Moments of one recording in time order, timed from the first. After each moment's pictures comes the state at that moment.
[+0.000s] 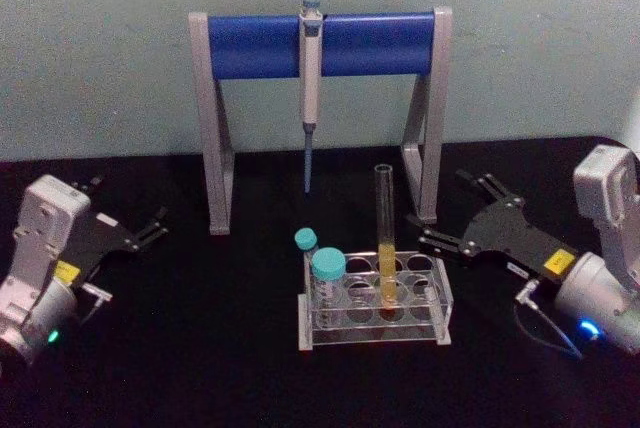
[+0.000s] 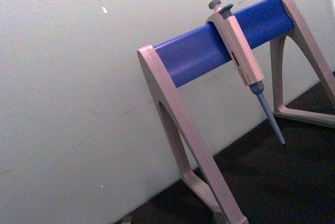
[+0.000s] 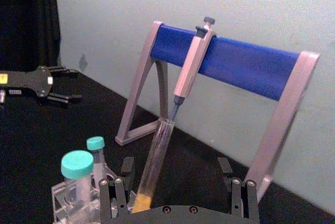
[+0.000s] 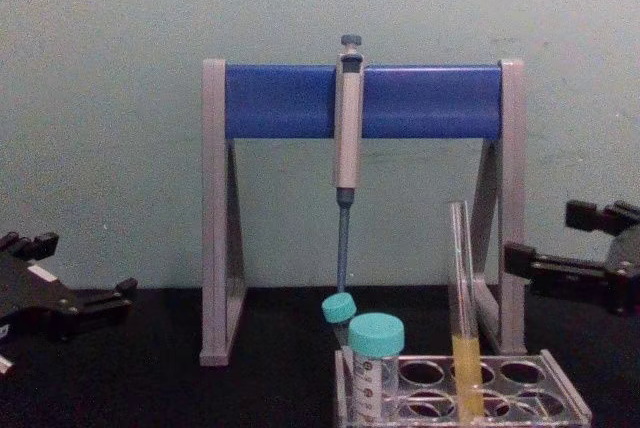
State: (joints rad) left arm -0.20 0.60 0.45 -1.41 -0.25 -0.12 0.03; right arm 0.17 0.61 -0.41 -1.57 0.45 -0.12 0.39
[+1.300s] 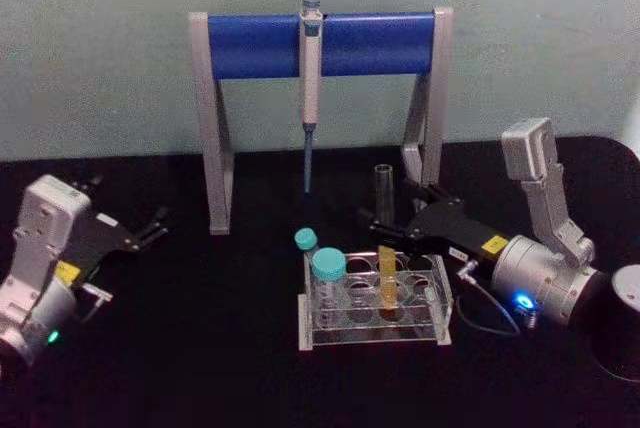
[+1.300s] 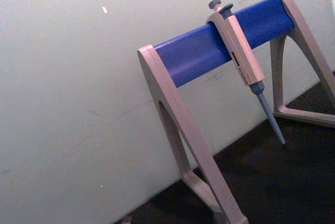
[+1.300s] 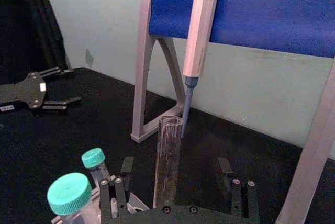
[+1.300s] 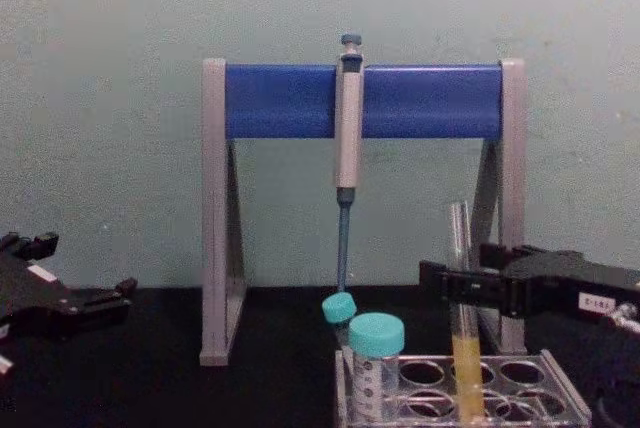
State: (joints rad) left arm -0.20 0.60 0.45 -1.41 -0.25 -0.12 0.03; right arm 0.31 0.42 -0.43 -1.39 0.49 0.09 0.46
